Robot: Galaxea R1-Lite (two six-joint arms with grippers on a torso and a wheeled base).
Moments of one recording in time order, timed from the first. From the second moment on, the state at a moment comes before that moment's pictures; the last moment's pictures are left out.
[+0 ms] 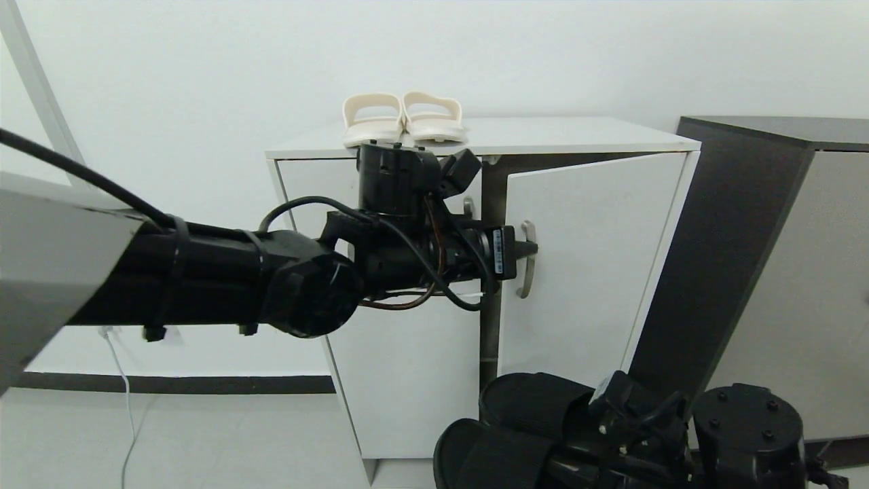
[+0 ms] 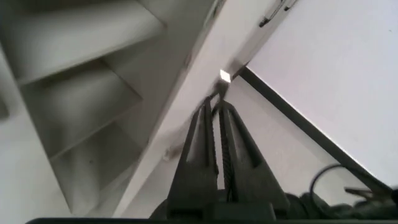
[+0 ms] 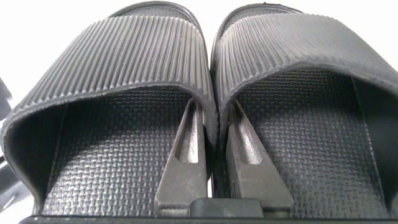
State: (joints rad) left arm -0.64 1.93 -1.34 -0.40 -0.37 -0.34; right arm 0.85 1.73 -0.27 -1.06 0.06 0.05
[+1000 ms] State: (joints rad) left arm -0.59 1.90 -1.37 -0.41 -0.29 -0.40; right arm 0.89 1.69 -0.18 -1.06 0.11 -0.02
